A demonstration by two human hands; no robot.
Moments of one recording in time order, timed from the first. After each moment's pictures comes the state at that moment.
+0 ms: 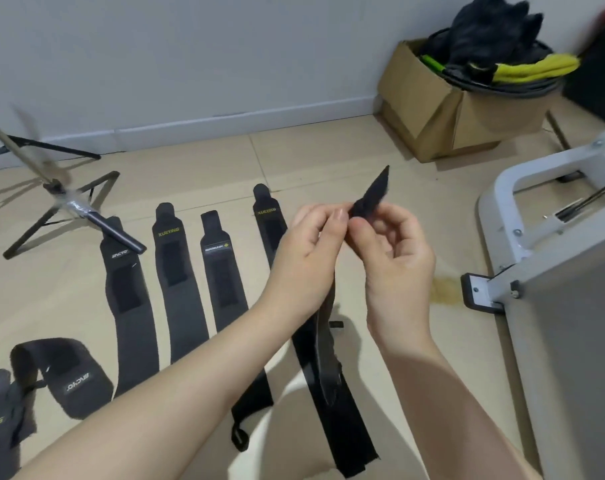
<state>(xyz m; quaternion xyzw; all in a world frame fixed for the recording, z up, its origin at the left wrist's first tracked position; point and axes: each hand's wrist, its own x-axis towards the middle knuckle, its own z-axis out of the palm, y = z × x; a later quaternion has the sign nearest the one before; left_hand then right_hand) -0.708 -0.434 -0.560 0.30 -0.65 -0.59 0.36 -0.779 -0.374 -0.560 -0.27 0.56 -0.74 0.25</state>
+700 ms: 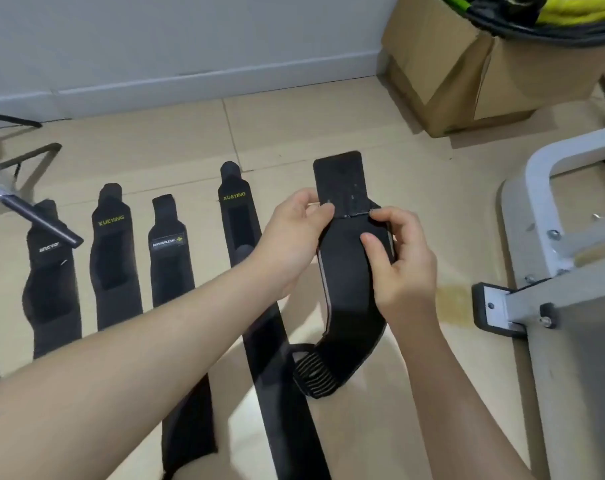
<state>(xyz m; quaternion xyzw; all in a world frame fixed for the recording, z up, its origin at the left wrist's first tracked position) -0.834 -0.505 -0.658 0.41 -0.53 -0.70 0.25 -0.923 -0.412 -0.681 -0.40 0.70 -0.57 0.17</state>
